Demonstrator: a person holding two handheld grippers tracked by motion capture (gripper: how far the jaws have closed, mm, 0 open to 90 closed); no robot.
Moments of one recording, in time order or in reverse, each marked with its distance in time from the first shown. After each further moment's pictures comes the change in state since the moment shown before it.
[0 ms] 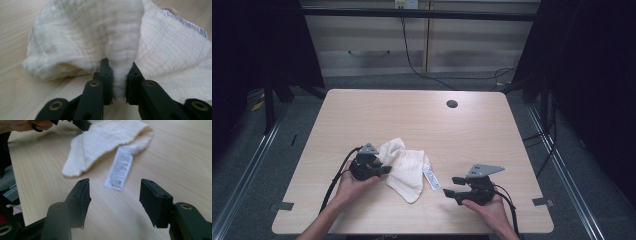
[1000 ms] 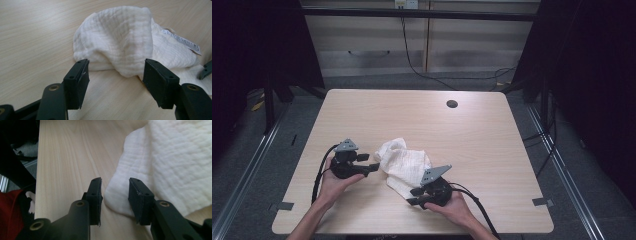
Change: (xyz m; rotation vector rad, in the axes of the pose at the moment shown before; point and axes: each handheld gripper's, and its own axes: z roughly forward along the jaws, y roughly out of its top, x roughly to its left) left arm 0.025 -0.010 -0.047 -0.130 0.030 -0.056; right arm 0.045 0.025 0.093 0.136 0.252 -0.210
